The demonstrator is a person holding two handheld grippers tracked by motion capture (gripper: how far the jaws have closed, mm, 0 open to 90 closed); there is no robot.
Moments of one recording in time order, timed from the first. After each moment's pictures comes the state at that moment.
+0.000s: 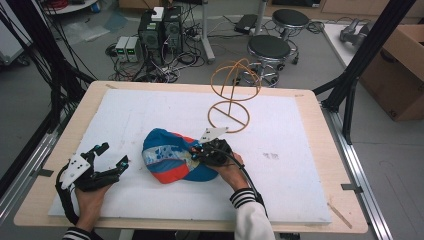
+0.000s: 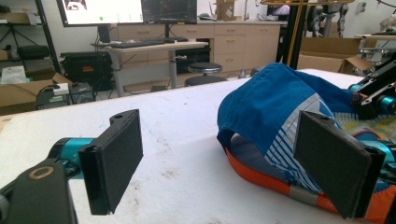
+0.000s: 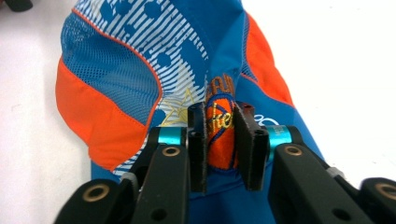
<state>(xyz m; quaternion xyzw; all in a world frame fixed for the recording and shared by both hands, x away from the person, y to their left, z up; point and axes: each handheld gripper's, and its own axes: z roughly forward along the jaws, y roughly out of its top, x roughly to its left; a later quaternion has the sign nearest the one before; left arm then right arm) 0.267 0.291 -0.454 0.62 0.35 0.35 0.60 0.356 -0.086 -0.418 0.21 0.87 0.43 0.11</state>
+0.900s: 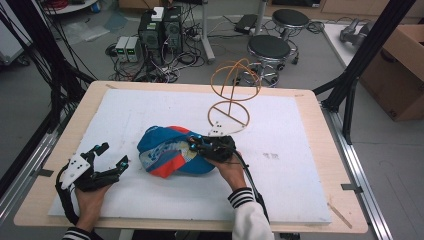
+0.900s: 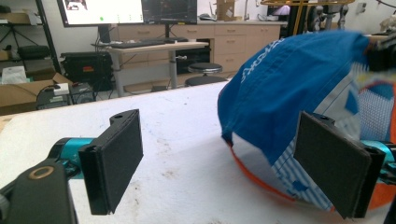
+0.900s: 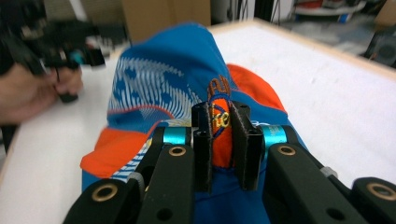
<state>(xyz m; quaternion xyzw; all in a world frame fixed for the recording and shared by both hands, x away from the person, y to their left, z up) 0.267 0.291 -0.454 0.62 0.35 0.35 0.60 0.351 -0.099 -0.396 0.22 0.79 0.57 0.10</state>
